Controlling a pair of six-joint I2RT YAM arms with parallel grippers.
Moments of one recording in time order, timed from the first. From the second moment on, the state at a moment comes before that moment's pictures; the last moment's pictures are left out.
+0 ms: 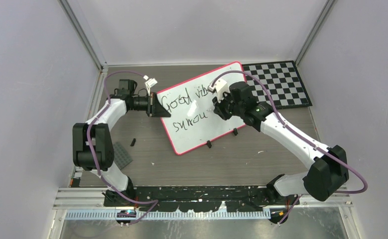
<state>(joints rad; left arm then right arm) -0.05 1.65 1.13 -0.49 1.22 0.14 0.58 1.34 1.11 -0.37 -0.14 -0.21</state>
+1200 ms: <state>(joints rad) -0.05 1.66 1.14 -0.50 1.23 0.17 0.56 1.36 1.13 -0.38 -0.16 -0.22</state>
